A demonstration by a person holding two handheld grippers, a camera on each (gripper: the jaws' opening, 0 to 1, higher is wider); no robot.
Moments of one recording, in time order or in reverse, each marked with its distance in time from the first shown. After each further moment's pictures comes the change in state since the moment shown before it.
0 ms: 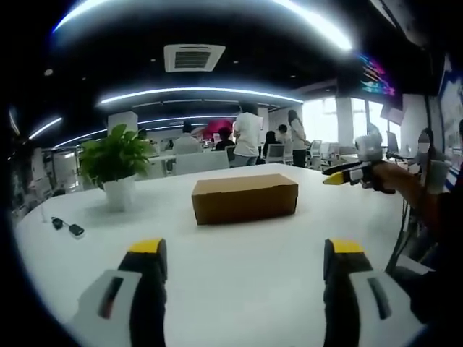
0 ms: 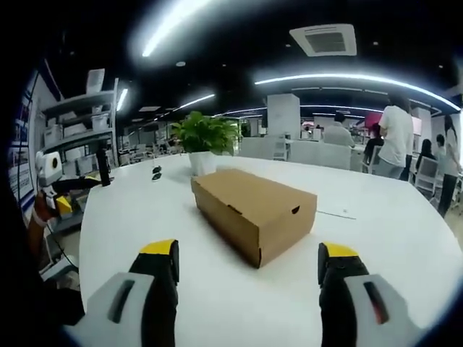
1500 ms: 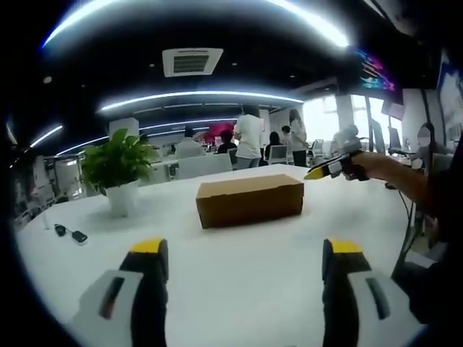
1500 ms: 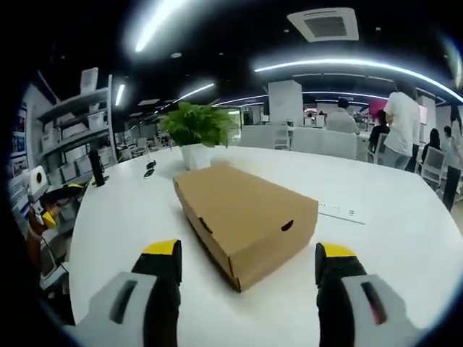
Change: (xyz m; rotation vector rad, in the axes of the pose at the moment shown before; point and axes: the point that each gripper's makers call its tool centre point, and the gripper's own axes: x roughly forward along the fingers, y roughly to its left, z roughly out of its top) left arm 0.008 0.009 -0.001 0.036 -0.019 0.024; right arm 0.059 -0.032 0.013 0.035 0.082 0.013
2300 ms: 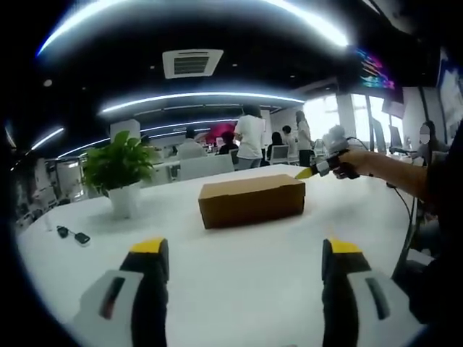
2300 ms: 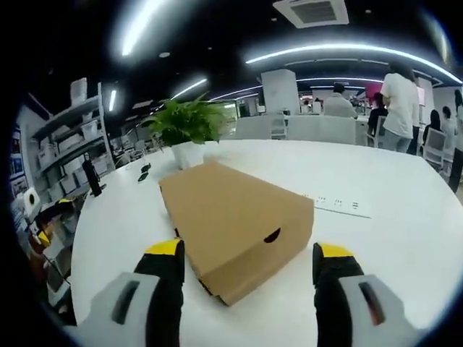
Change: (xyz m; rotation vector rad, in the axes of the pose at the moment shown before) left arm -0.002 0.002 0.001 0.009 -0.003 0.010; right arm 0.032 -0.025 0.003 0.094 0.051 0.016
